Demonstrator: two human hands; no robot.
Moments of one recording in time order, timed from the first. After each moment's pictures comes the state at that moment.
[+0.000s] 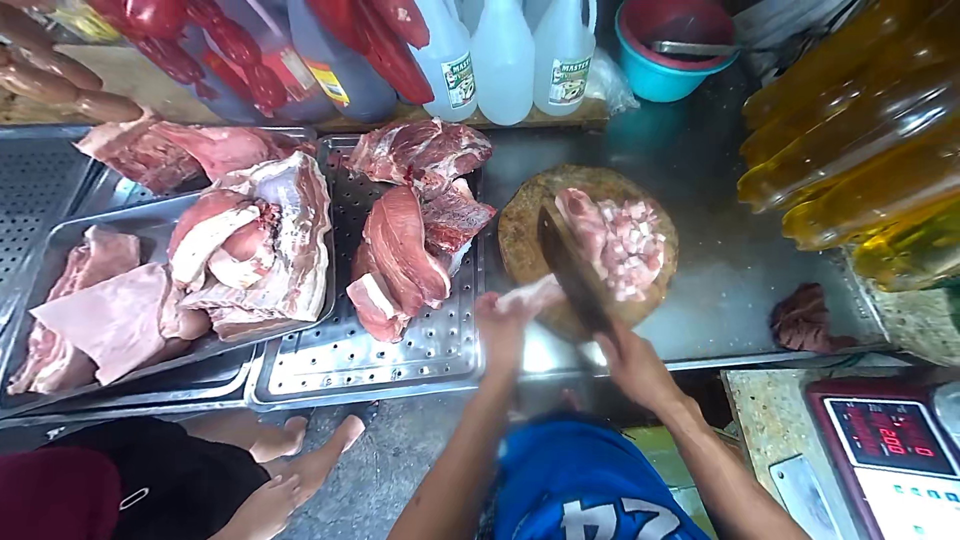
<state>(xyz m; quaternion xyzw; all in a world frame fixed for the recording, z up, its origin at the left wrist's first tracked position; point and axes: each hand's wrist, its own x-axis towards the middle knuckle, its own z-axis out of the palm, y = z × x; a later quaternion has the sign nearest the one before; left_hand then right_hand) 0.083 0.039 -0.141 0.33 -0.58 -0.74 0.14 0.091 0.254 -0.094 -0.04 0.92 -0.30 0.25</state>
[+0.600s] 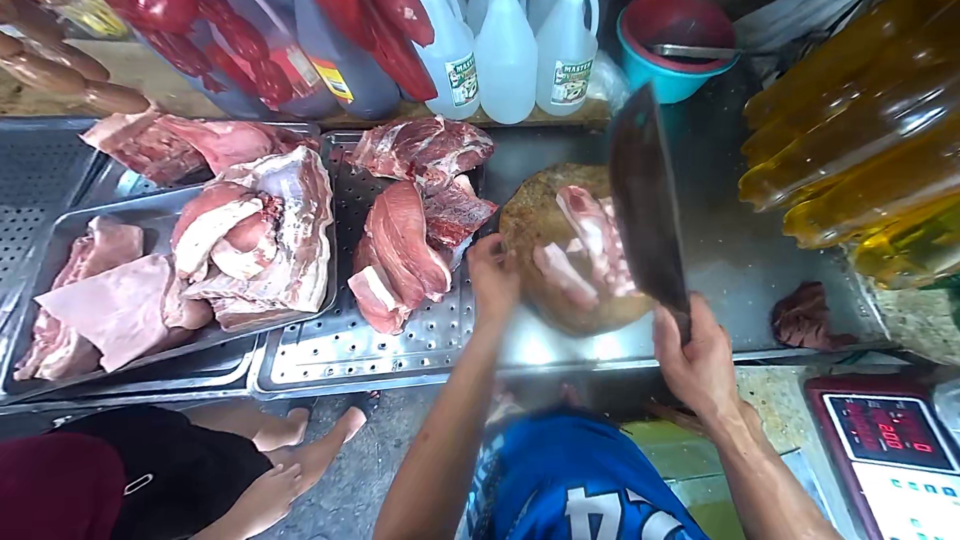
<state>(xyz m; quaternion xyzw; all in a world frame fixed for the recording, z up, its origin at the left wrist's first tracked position) 0.030 -0.001 -0.124 0.21 -0.83 -0.50 0.13 0.099 0.276 -0.037 -0.14 0.90 -0.39 -0.14</state>
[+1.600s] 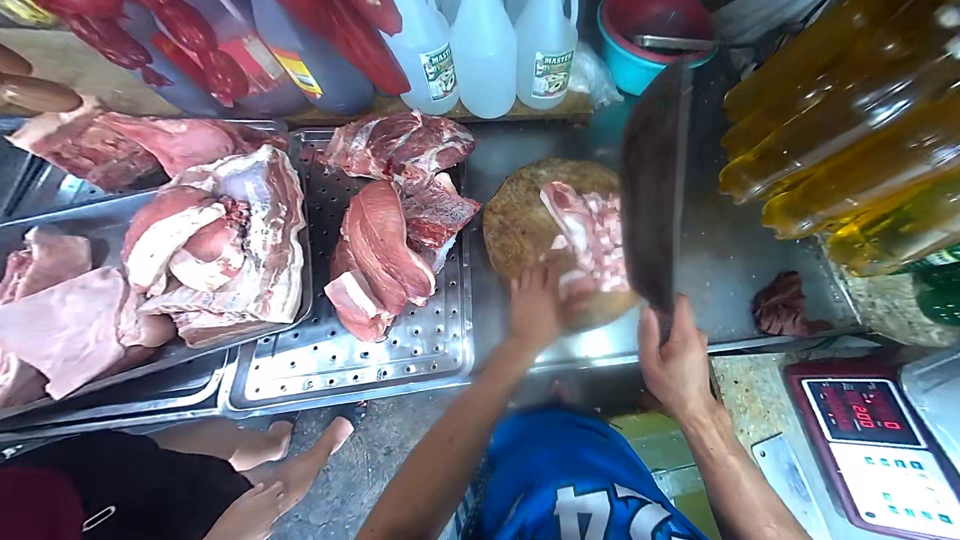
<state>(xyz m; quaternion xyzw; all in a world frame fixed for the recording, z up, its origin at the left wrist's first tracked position) 0.051 0.075 -0.147 -0.04 -0.97 -0.24 0.02 0.106 0.271 -0.055 -0.08 0.93 -0.32 -0.14</state>
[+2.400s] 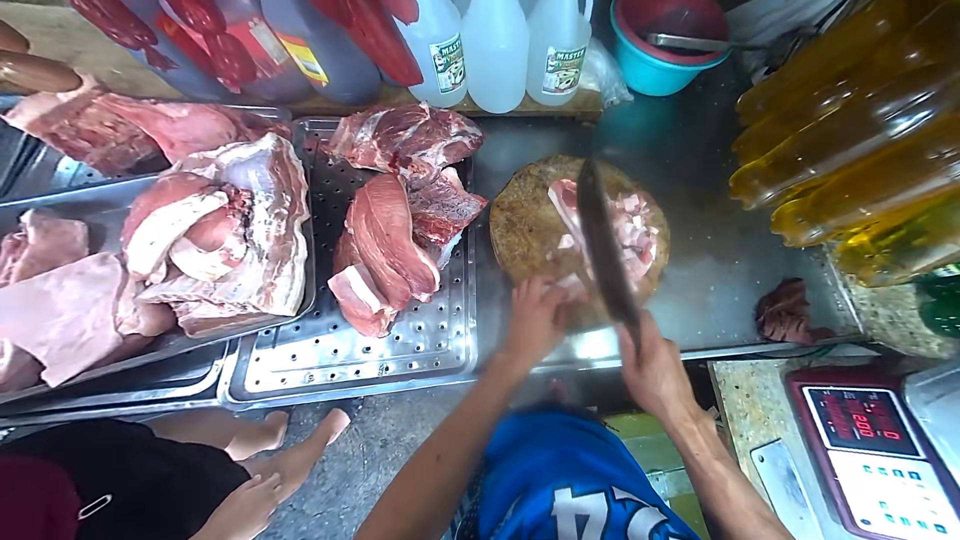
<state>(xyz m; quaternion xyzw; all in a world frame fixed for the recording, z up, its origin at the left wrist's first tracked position) 0.070 0.061 -0.163 -0.07 -0.94 -0.33 0.06 0.113 0.261 -0.071 -0.05 0.97 -0.22 0.05</state>
